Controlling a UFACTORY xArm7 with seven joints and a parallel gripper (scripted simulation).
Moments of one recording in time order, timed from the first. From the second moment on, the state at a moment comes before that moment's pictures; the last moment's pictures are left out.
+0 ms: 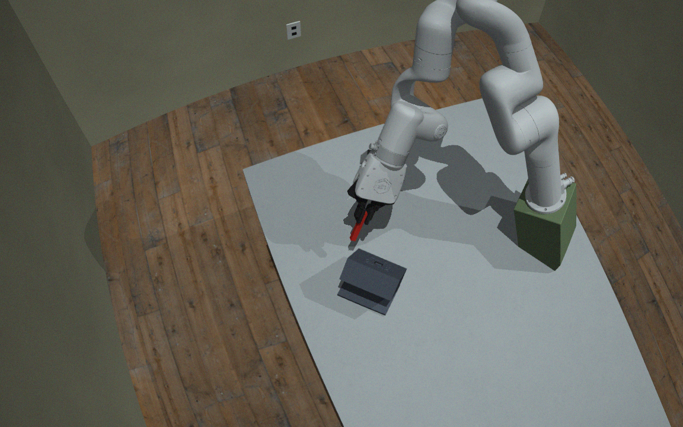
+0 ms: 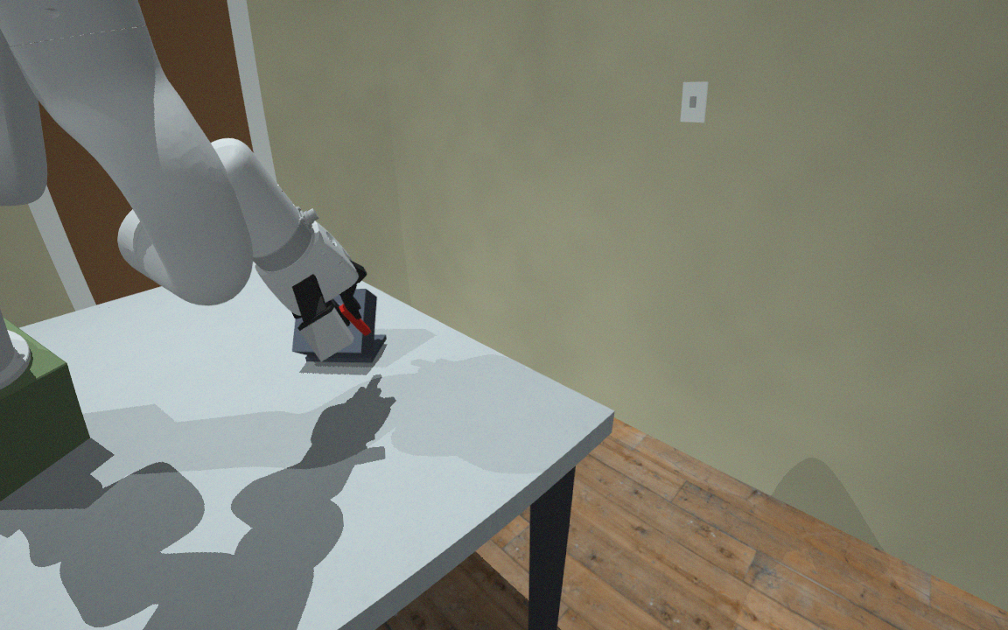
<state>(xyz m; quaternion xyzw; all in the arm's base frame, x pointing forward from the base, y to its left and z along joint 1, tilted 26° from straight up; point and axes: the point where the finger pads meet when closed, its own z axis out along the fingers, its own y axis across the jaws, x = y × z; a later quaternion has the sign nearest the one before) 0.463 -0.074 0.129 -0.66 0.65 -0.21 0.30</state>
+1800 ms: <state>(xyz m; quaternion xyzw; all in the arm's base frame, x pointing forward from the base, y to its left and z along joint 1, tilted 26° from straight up) 0.388 -0.064 0.134 -0.51 0.75 -0.07 0.41</state>
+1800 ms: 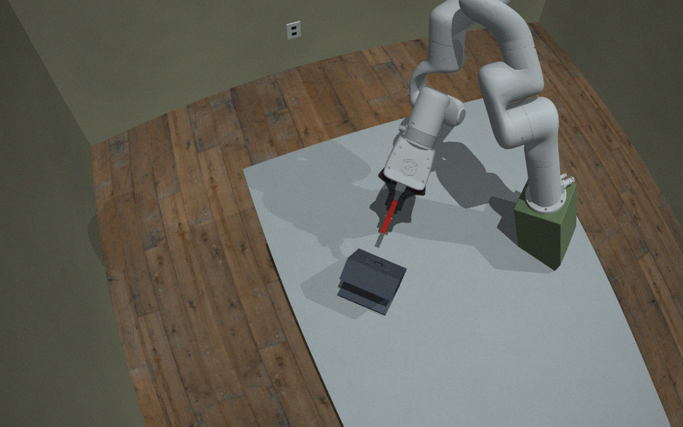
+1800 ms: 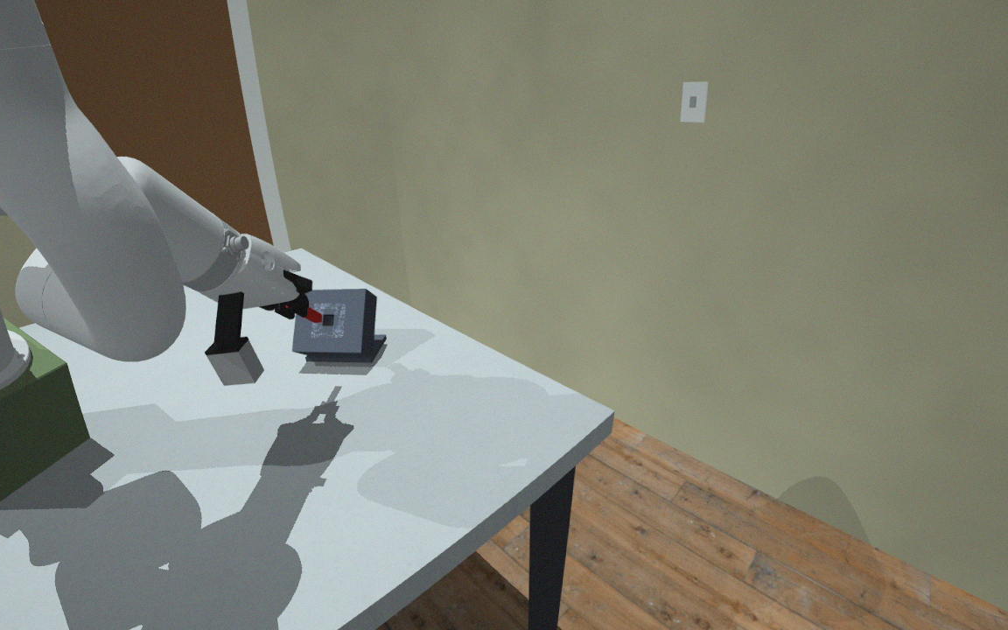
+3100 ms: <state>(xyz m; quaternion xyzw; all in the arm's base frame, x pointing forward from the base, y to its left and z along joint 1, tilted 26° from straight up) 0.385 -0.044 0.123 -0.47 0.77 -0.01 0.44</state>
